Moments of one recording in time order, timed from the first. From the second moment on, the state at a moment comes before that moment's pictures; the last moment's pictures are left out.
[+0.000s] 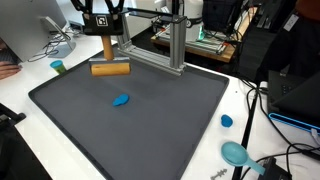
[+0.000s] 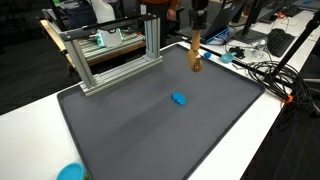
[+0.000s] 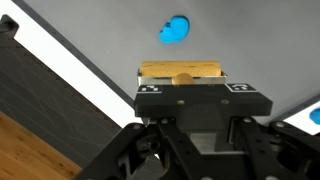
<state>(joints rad) -0.01 0.18 0.06 -1.77 -0.06 2.16 -0.73</state>
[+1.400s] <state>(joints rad) -0.04 0.36 0.06 -1.74 -0.16 2.15 -1.31</state>
